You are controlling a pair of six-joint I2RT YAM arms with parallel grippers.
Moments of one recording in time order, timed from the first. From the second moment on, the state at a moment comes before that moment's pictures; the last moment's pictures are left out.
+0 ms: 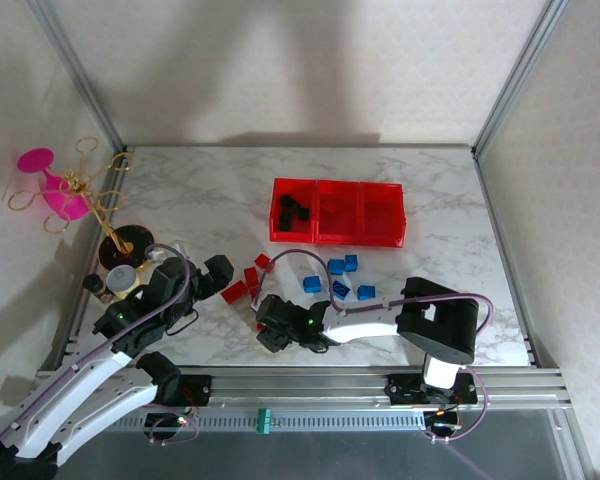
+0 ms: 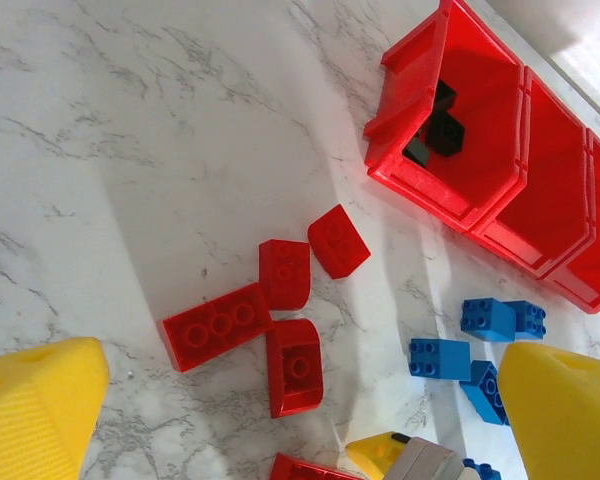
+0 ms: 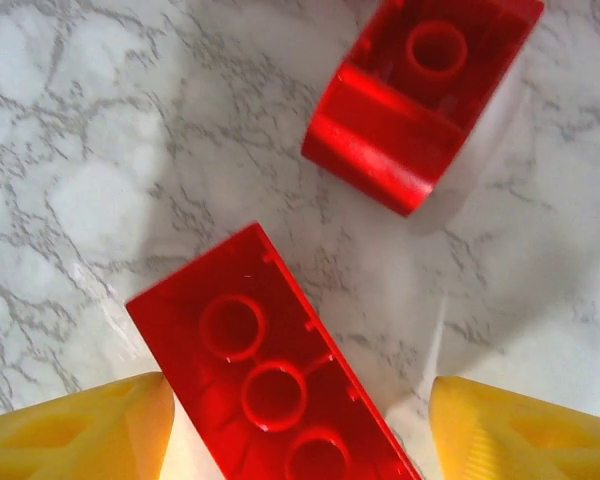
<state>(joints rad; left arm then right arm) -0.60 0.64 0.65 -0.70 -0.28 -0.98 1.30 1.76 0.91 -0.14 0.20 0.30</state>
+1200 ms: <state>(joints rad) -0.60 0.72 0.70 -0.65 -0.29 -0.96 1.04 1.43 0.91 -0.26 0.17 0.42</state>
